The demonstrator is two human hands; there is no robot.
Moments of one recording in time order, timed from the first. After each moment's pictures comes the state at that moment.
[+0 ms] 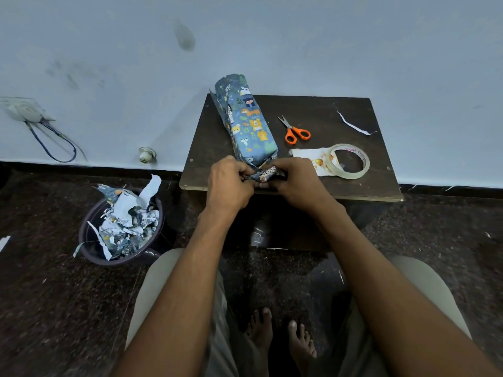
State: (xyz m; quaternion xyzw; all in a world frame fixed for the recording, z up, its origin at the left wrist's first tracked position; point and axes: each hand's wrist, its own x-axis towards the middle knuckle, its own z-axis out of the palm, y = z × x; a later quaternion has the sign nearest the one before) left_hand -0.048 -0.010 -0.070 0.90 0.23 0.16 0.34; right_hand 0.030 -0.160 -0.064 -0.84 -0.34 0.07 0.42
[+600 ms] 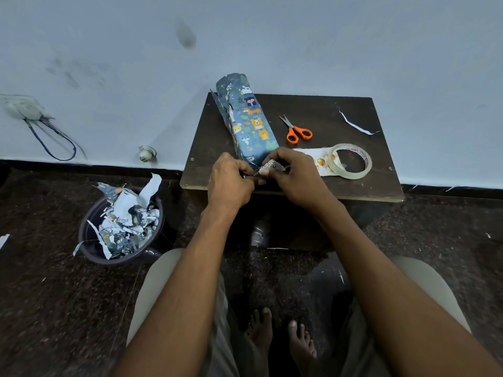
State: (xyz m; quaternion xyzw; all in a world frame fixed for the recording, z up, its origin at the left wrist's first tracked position) left_hand -0.045 -0.010 -0.068 0.88 0.27 0.14 0.36; right_hand 0.031 -0.155 -0.060 -0.82 -0.31 0.08 0.48
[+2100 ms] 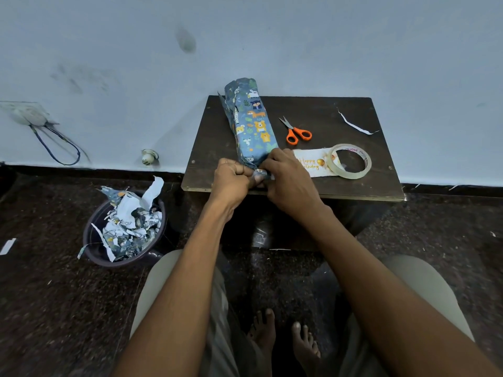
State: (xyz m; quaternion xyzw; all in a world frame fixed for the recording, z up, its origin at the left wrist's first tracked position) left_hand -0.033 -0.003 -0.091 0.75 0.30 0.12 0.57; right_hand 0.022 -0.142 -0.073 -0.86 -0.41 -0.07 0.28
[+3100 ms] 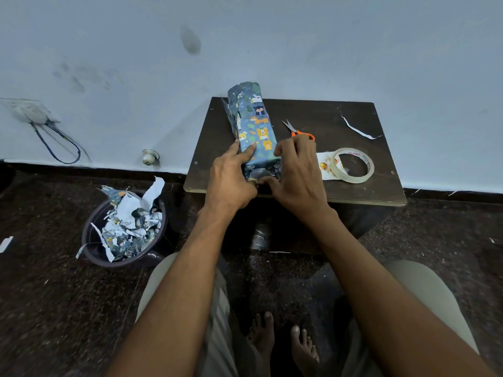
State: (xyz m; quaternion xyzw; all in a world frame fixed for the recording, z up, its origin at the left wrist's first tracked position) left_hand -0.047 0.001 -0.064 0.91 0.13 0.22 0.34; right_hand 0.024 -0.146 -0.068 -0.86 -0.35 -0.18 0.34
